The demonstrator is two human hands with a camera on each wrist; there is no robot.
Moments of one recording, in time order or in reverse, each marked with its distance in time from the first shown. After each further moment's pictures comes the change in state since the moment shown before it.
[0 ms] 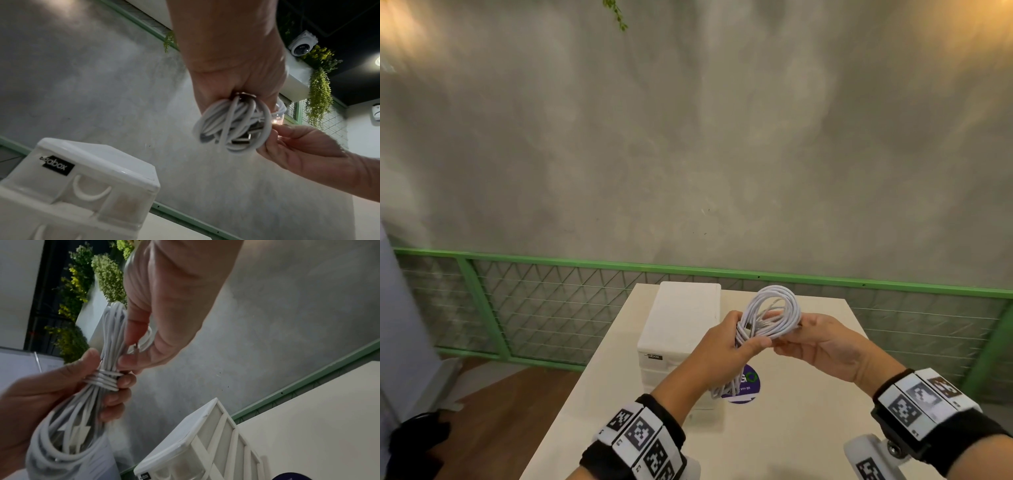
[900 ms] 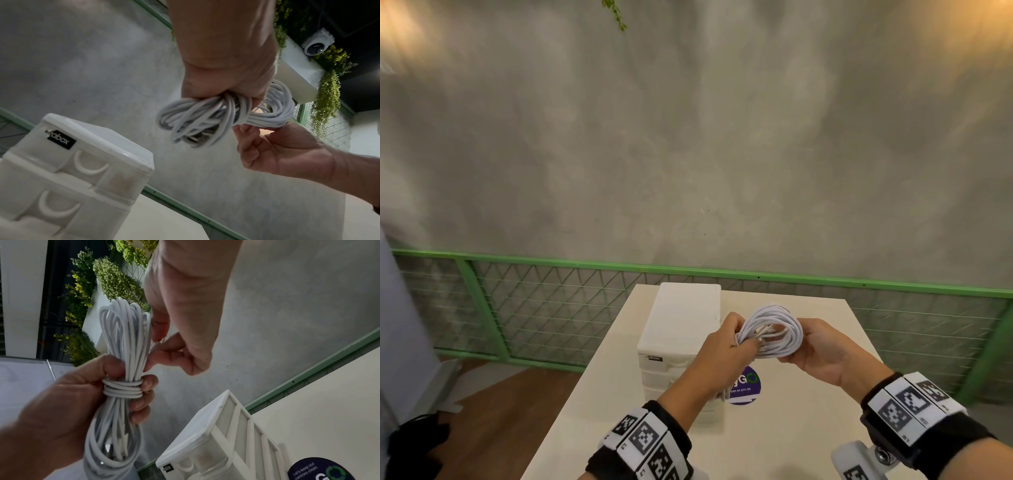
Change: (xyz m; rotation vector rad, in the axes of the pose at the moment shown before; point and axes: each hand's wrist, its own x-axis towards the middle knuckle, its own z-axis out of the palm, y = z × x) left_hand 0.006 -0.011 0.009 -0.138 0.046 -0.054; right_hand 0.004 0.000 0.025 -0.016 0.342 0.132
